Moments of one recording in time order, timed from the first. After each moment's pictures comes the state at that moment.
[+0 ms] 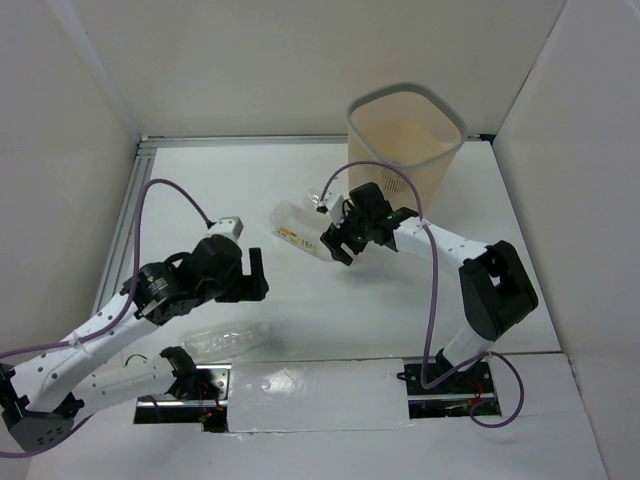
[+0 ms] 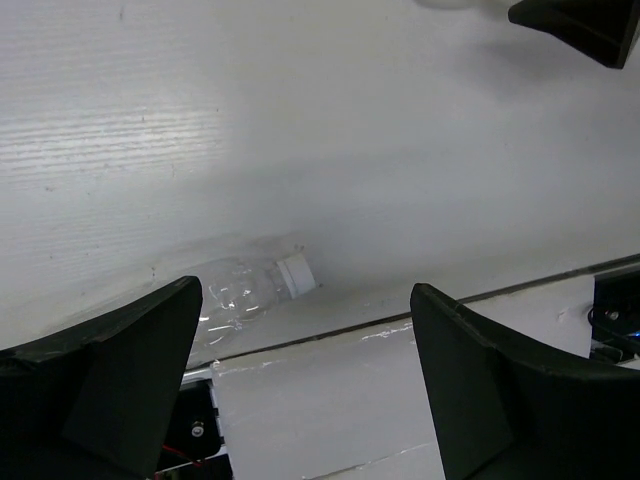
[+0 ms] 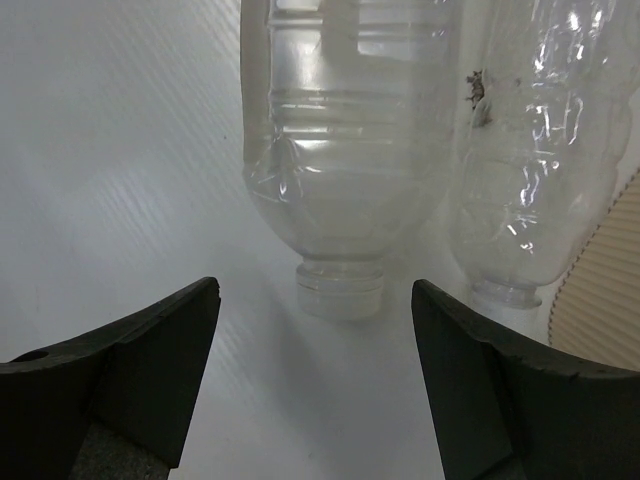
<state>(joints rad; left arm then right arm) -0.80 0.87 1.01 -0.99 -0.27 -0.74 0.55 1.62 1.09 -0.32 -0.28 -0.38</state>
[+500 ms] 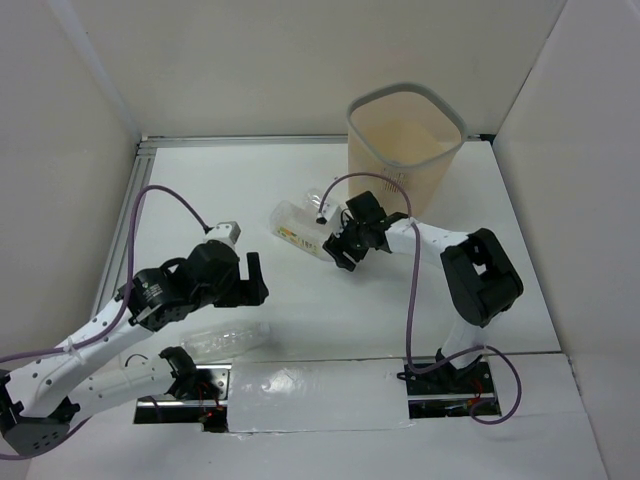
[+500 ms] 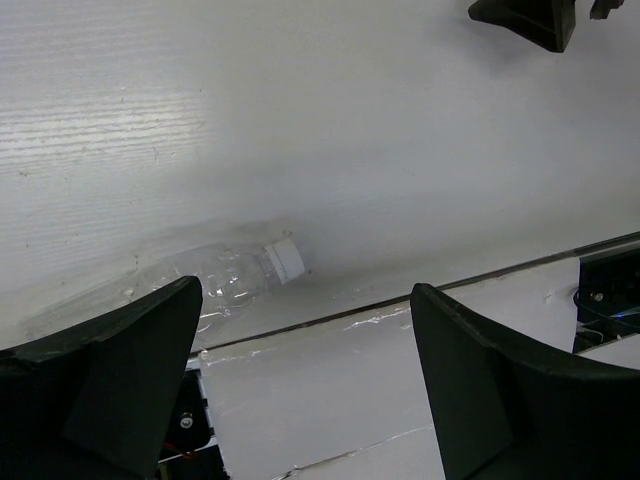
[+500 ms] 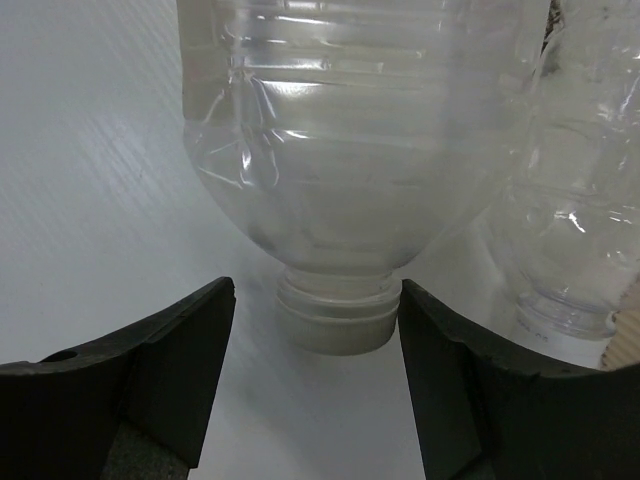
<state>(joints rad) -0.83 0.85 0.97 -0.98 -0.24 -0.77 0.54 1.72 1.04 -0.28 -0.27 -0.44</state>
